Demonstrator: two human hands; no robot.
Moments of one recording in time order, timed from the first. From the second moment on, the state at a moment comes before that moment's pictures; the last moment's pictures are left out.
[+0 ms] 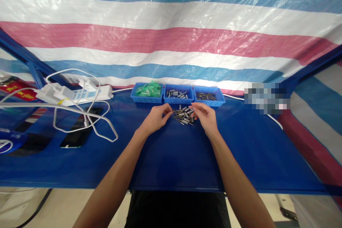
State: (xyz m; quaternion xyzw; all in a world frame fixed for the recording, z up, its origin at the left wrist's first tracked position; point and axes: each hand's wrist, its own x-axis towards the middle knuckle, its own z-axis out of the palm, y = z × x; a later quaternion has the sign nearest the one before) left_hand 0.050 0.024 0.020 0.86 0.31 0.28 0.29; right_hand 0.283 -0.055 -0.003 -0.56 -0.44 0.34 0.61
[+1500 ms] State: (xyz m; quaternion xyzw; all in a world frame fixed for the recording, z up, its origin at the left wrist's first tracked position) left_hand 0.065 0.011 0.014 0.85 0.29 0.30 0.31; right_hand 0.275 -0.058 0.007 -0.55 -0.44 0.37 0.60
